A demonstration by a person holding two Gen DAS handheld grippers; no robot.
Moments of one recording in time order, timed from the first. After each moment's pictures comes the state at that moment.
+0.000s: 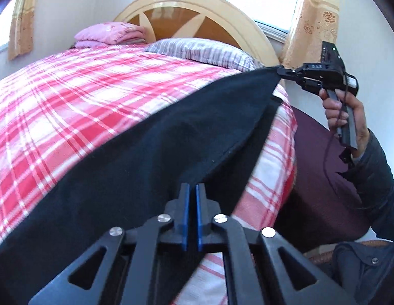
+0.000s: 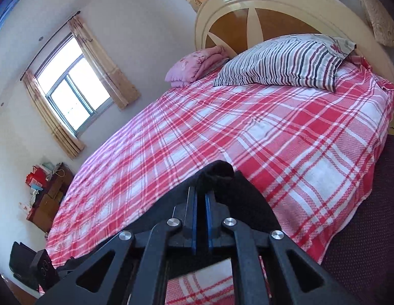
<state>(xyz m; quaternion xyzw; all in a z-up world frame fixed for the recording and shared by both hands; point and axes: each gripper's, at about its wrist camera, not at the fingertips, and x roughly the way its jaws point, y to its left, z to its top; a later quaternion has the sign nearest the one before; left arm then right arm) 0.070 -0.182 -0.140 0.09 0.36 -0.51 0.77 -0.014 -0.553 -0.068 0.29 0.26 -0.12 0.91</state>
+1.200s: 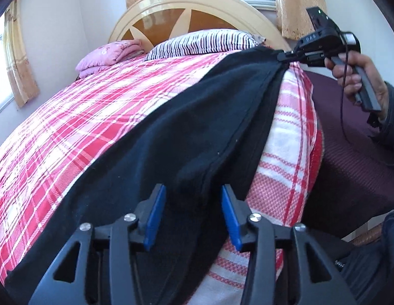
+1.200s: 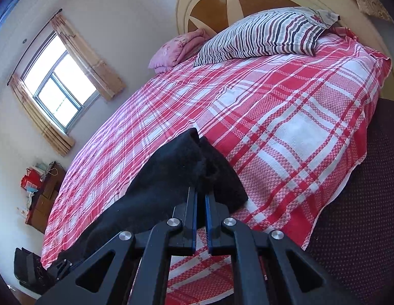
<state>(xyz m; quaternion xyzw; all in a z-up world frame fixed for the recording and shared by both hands) 0.041 -0.213 -0.158 0.23 0.28 -0.46 0.81 -0.017 -0.569 -0.115 0.32 0.29 -0.13 0.89</state>
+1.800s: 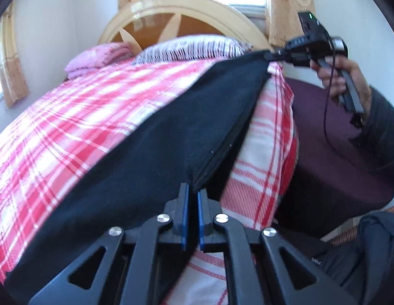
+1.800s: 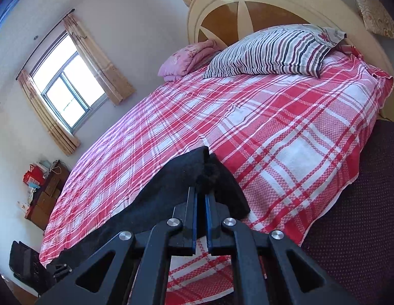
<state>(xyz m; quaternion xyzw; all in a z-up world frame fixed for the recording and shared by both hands) 0.030 -0.208 -0.145 0.21 0.29 -0.50 0.79 -0.029 -0.568 -0.090 0.30 0.28 -0.13 0.91</state>
